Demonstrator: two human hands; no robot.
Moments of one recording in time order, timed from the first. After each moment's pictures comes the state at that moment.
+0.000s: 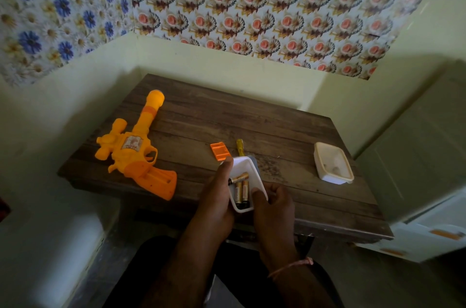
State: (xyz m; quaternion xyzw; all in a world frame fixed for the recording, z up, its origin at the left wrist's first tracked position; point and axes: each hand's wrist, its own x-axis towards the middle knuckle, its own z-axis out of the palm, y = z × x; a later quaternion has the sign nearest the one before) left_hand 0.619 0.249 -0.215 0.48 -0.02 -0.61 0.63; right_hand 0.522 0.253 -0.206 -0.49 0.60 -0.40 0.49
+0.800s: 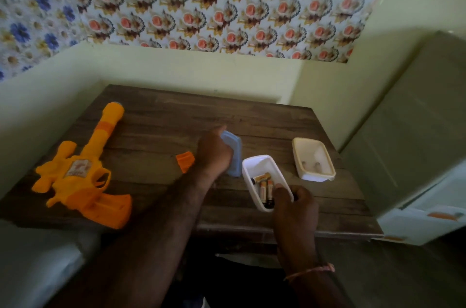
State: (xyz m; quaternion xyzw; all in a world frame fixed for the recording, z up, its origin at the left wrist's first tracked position) left_hand 0.619 0.116 -0.199 0.76 -0.45 -0.25 0.40; right_hand 0.458 0.191 -0.211 -0.45 0.69 -0.44 0.36
